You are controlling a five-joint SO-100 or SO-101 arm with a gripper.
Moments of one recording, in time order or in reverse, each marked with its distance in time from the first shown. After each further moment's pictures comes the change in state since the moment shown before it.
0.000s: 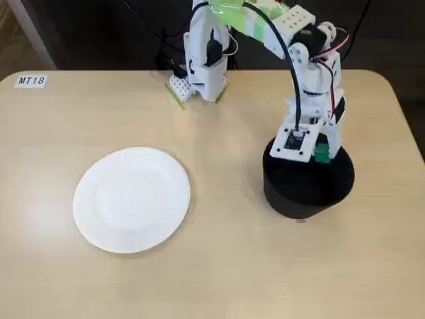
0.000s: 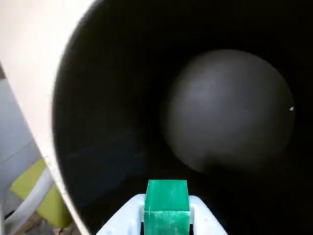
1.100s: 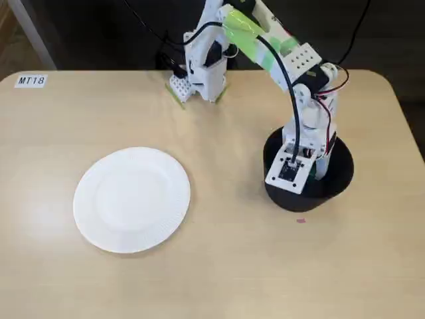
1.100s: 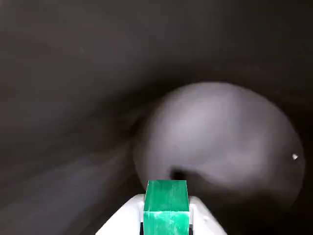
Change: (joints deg) arm 3.3 -10.9 -3.6 -2.7 -2.2
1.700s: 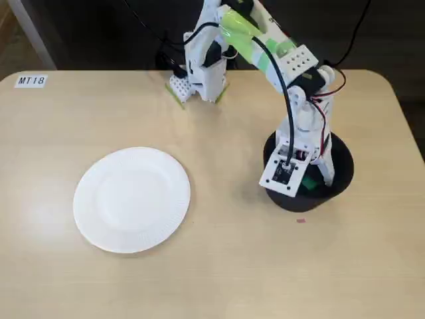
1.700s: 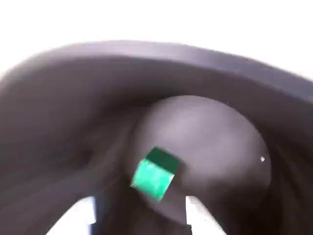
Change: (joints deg) arm 1.8 4.5 0.0 4.8 -2.6
